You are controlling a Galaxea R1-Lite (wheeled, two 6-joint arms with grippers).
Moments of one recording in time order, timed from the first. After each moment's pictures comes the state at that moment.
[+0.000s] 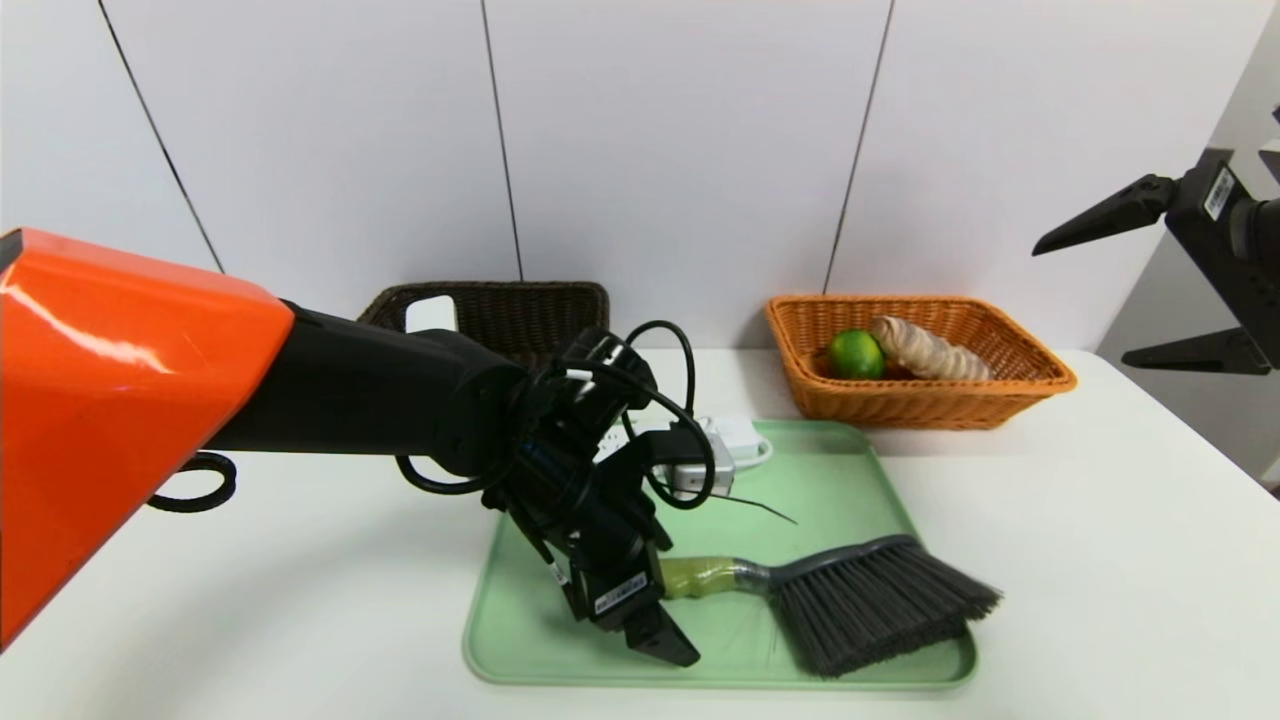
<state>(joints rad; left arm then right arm) -0.70 2.04 -1.42 0.43 -0.47 0.58 0.05 1.51 -1.60 0.77 0.24 0.79</state>
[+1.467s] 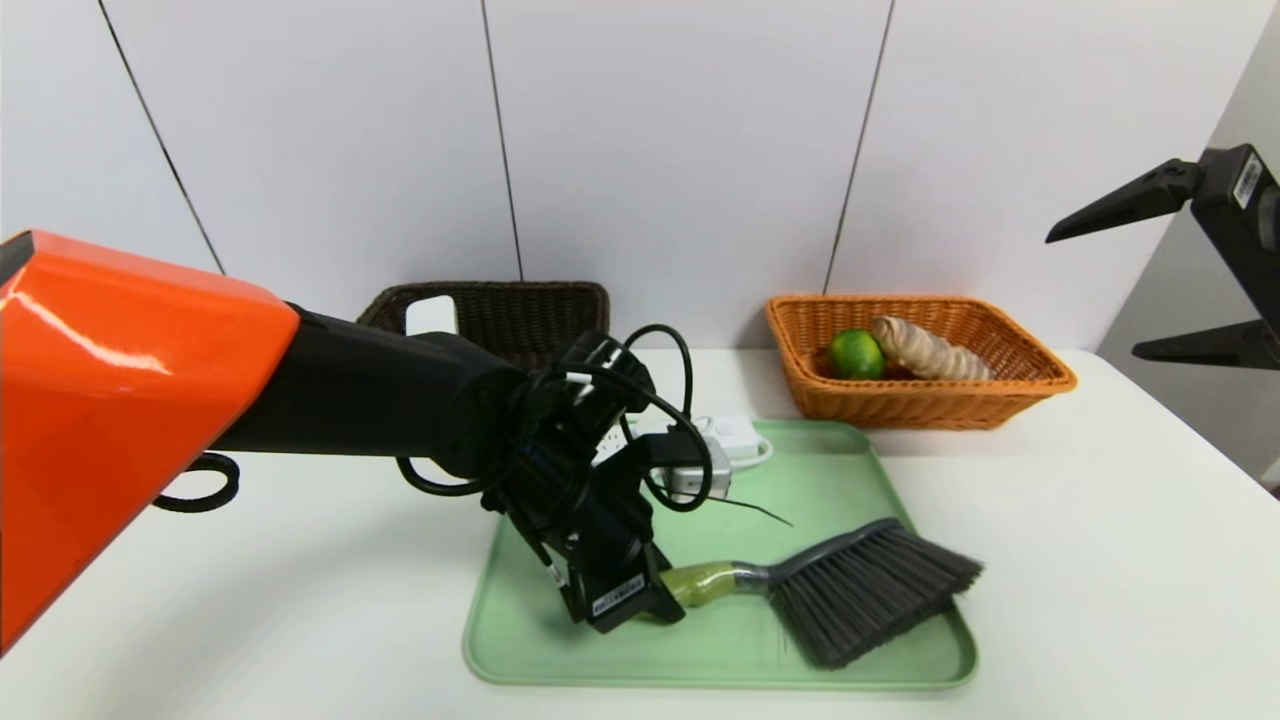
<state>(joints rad) -0.70 2.04 -1.41 0.43 -0.47 0.57 0.05 1.48 -1.59 0.76 0.25 0.79</state>
